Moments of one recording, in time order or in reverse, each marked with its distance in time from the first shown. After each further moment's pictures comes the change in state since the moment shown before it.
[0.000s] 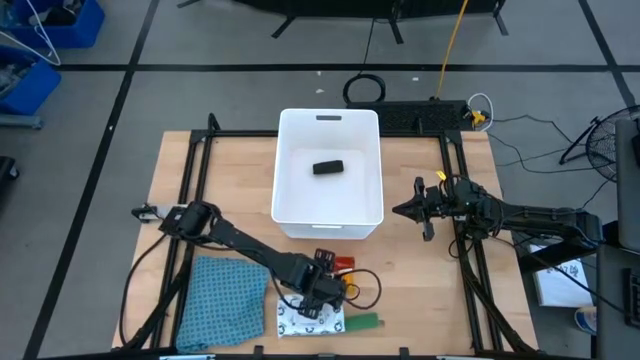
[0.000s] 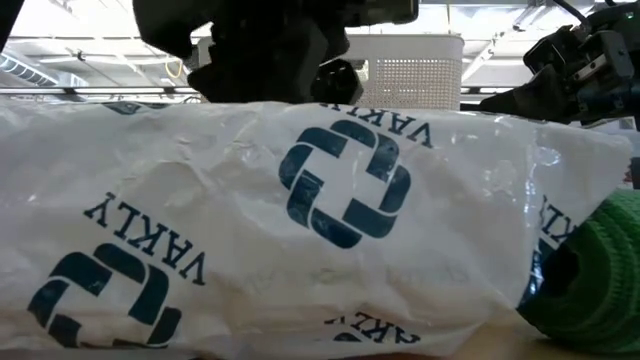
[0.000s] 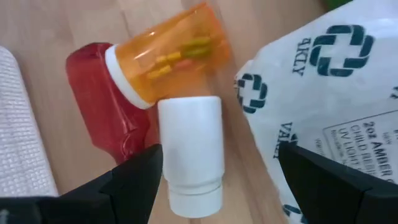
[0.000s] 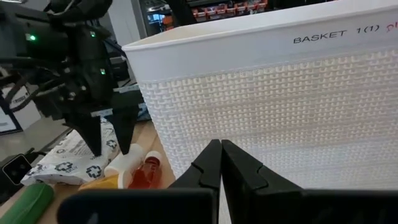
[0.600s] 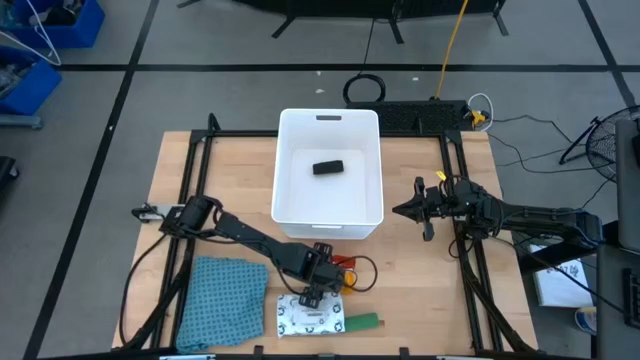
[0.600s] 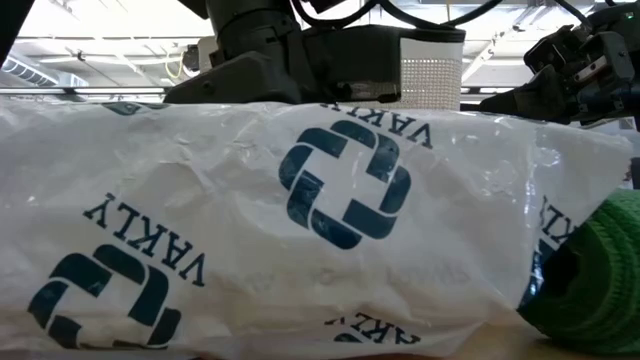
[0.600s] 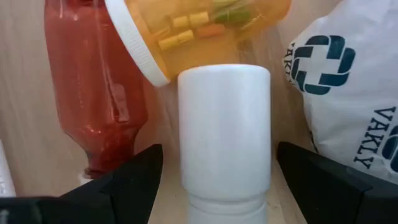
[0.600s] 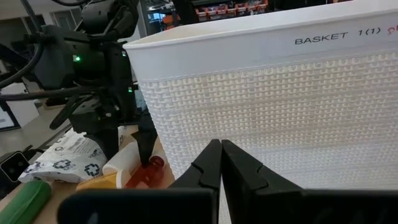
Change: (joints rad) left arm 0.064 -0.006 -0.185 0.188 0.083 0.008; right arm 0.000 0.001 0.000 0.000 0.000 -0.016
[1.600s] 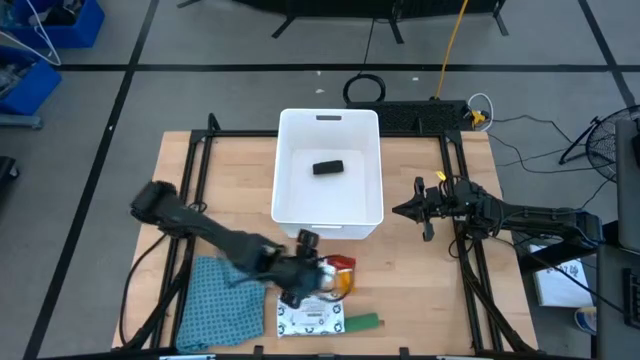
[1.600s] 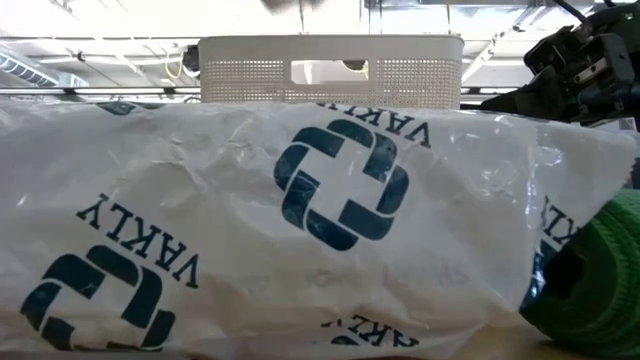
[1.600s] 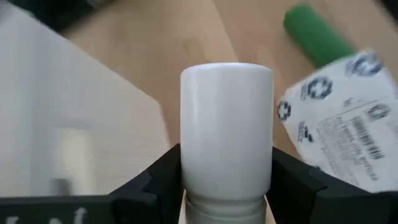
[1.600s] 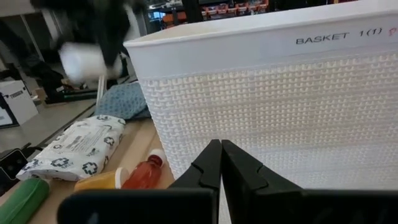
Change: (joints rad) left arm -0.125 -0.376 0.046 -0.148 -0.321 0.111; right arm 0.000 0.000 0.000 -0.007 -0.001 -0.011
